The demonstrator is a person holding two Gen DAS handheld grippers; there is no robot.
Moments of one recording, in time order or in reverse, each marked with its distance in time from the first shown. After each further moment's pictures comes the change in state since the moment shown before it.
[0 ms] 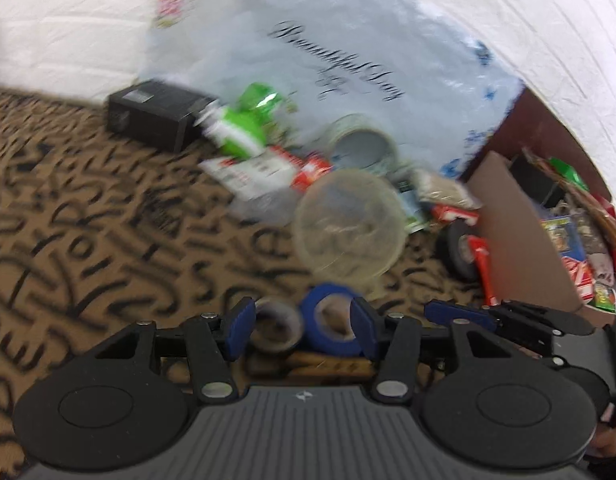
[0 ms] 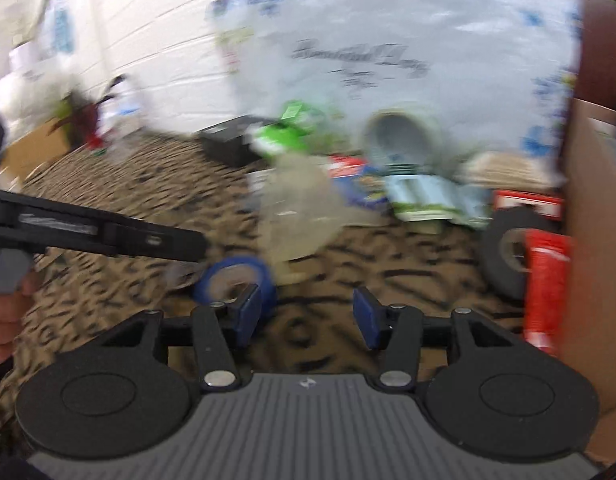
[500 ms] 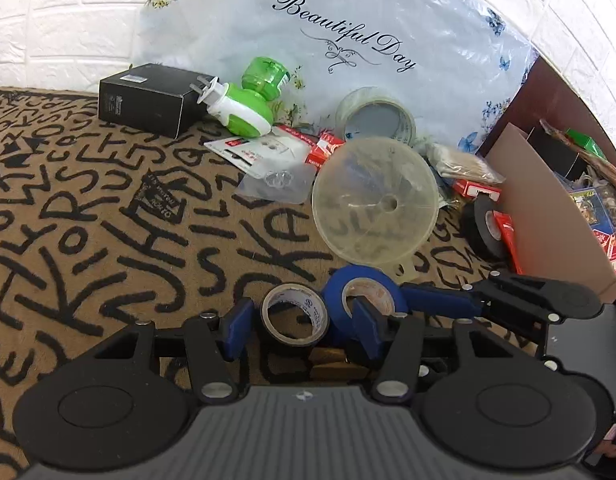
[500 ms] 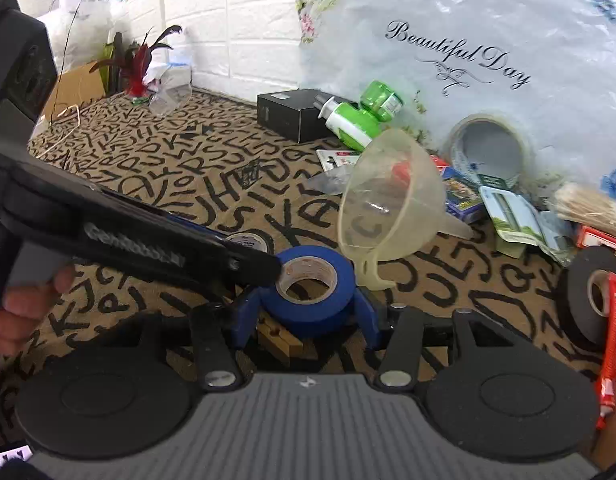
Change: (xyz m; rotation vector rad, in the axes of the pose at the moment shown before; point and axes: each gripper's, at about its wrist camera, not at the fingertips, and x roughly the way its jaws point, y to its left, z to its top) left arm 0.028 0.003 -0.003 0.063 0.022 0.017; right arm 0.037 0.032 0.000 -0.135 0.035 0.015
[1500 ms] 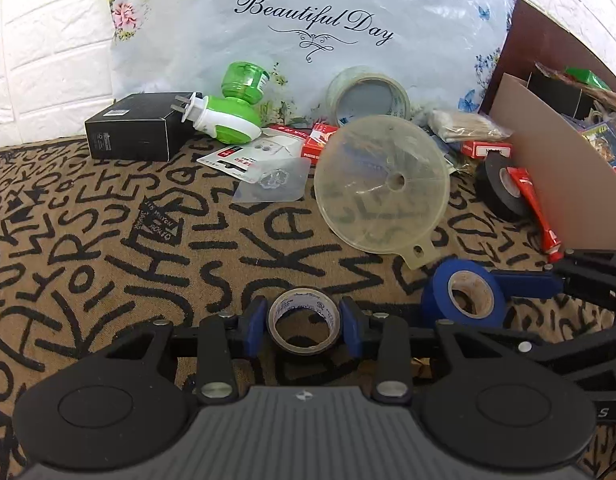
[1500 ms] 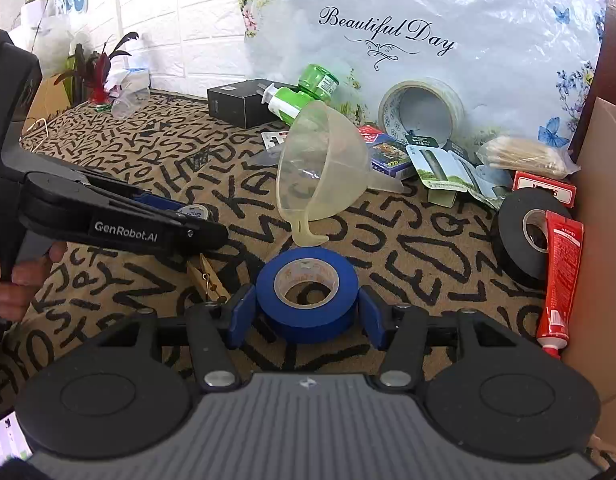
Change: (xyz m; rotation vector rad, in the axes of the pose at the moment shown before) left arm 0.007 -0.021 -0.002 0.185 0.019 0.103; right arm -0.033 -0.025 -0.023 0.093 0.022 -0.091
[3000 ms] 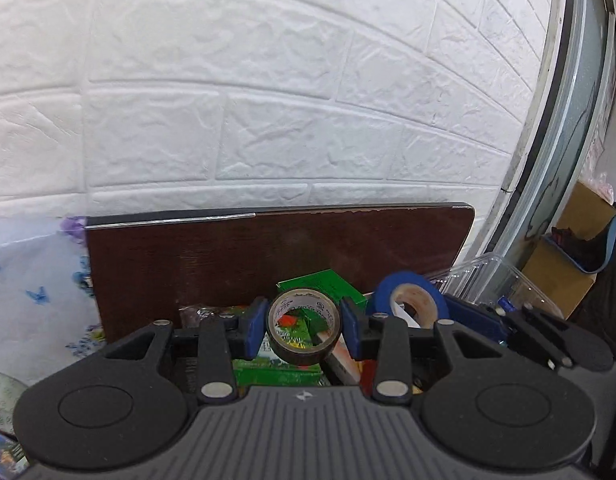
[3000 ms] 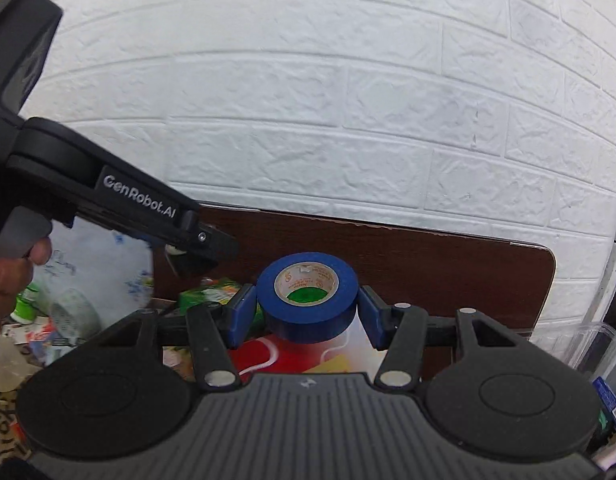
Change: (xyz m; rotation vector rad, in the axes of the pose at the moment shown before) left arm 0.023 -0.327 0.243 0.173 -0.157 -0.401; right arm -0.202 -0.304 0.066 0.155 -0.364 -0.542
